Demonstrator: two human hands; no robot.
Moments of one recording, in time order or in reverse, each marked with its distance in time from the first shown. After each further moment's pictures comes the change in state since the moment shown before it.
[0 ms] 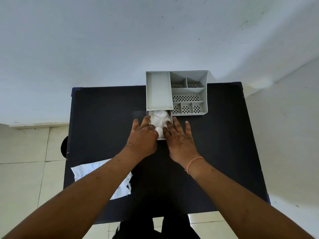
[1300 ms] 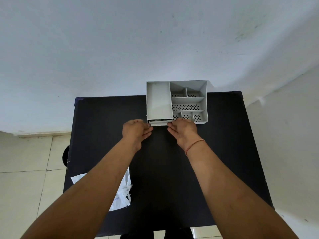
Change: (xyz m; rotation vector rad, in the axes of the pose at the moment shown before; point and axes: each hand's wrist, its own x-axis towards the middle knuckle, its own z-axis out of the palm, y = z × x) left_hand 0.044 -0.031 -0.012 -1.988 0.144 -0.994; right_hand 0.076 0.025 -0.041 2.036 0.159 1.041
